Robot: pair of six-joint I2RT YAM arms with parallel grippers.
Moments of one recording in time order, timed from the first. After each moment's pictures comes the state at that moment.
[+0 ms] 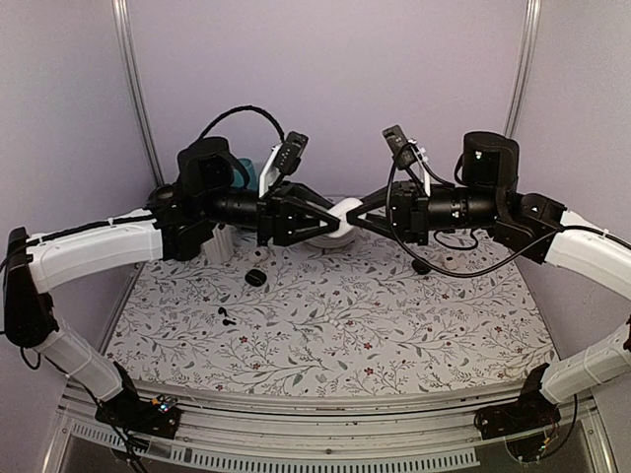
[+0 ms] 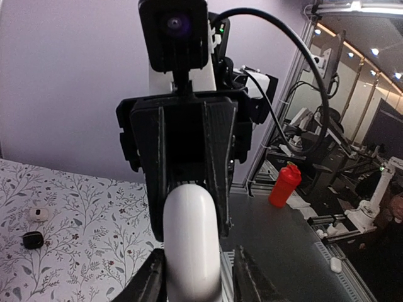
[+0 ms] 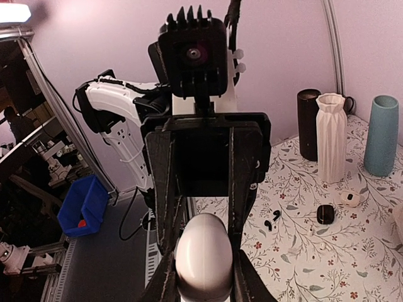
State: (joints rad) left arm -0.82 1.49 1.23 0.32 0.95 -0.31; right arm 0.85 1.27 1.23 -0.09 -0.62 0.25
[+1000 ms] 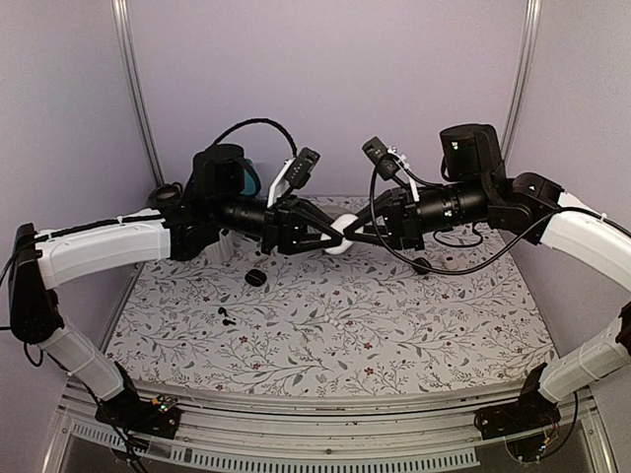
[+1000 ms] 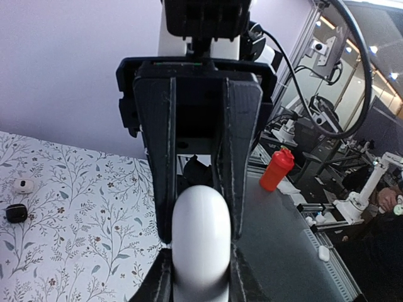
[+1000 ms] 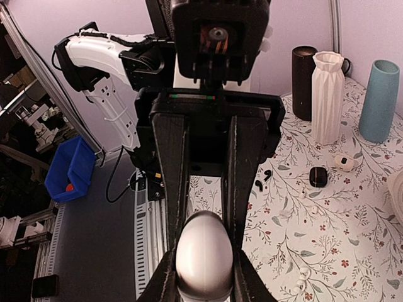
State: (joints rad) left arm -0.82 1.54 1.24 0.20 1.01 -0.27; right arm 0.86 1.35 1.40 -0.44 -0.60 0.08
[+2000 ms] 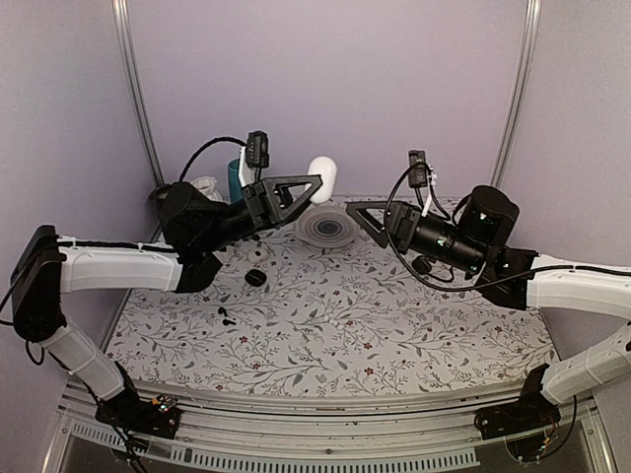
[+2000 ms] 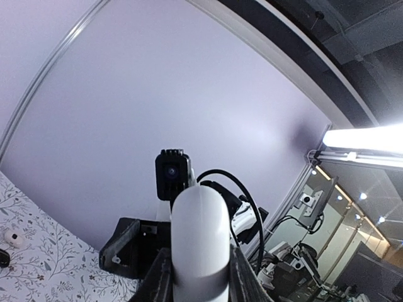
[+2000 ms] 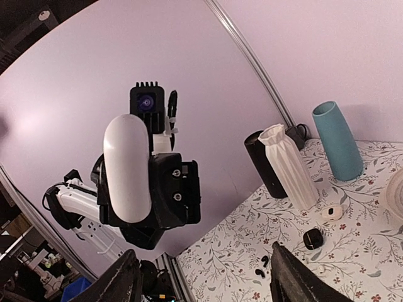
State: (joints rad) left arm -0.81 1.55 0.95 1.14 0.57 -1.00; right arm 0.89 1.24 0.86 0.50 -0.22 0.62
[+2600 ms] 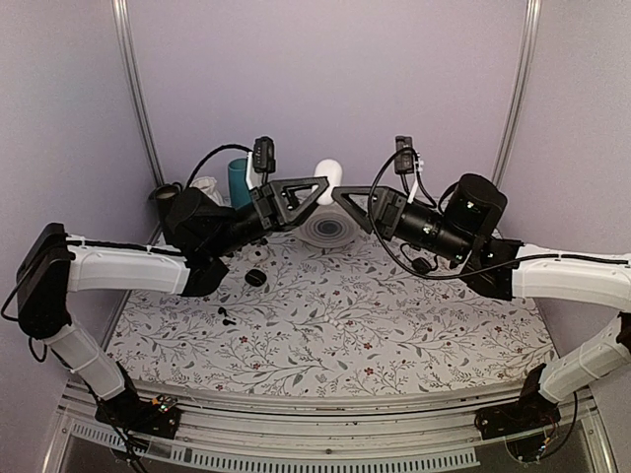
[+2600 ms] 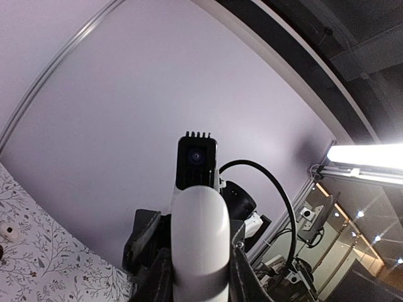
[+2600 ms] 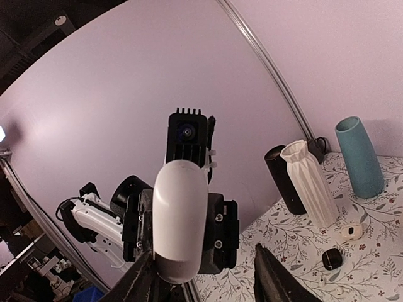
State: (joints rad) left arm -0.84 1.59 0.96 1.19 0.49 -1.05; right arm 0.93 1.34 0.96 0.60 -0.22 0.65
